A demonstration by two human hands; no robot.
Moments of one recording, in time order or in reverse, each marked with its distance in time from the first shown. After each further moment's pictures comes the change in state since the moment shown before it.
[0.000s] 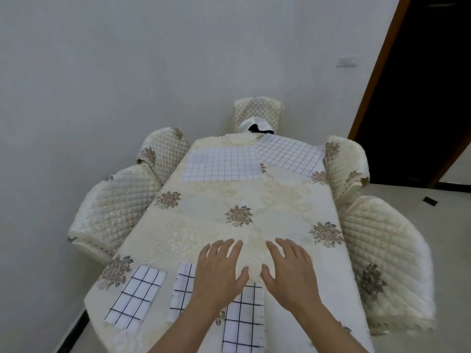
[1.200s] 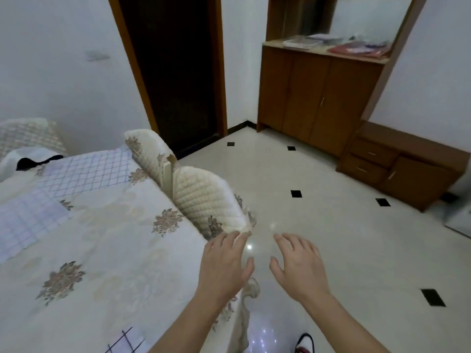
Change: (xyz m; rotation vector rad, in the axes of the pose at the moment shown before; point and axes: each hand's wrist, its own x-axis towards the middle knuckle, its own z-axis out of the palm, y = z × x) left_hand 0.004 0.283 0.025 -0.385 -0.224 0.856; right_hand -0.234 0.156 -0.100 -0.278 0.201 0.865
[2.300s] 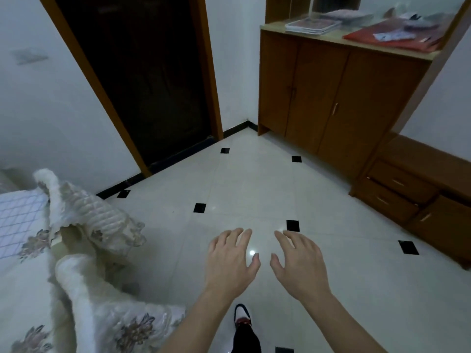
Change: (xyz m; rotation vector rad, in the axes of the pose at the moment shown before) left_hand 0.498 0.111 0.201 0.063 -0.031 -0.138; right_hand 0.424 0.339 0.099 0.102 -0.060 -0.022
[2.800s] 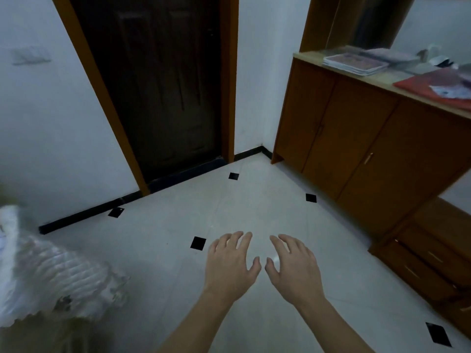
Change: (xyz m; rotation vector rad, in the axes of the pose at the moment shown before) left_hand 0.268 -0.132 0.026 -0.053 0.074 -0.110; right_hand 0.306 -0.037 0.081 -0.081 -0.082 -0.069
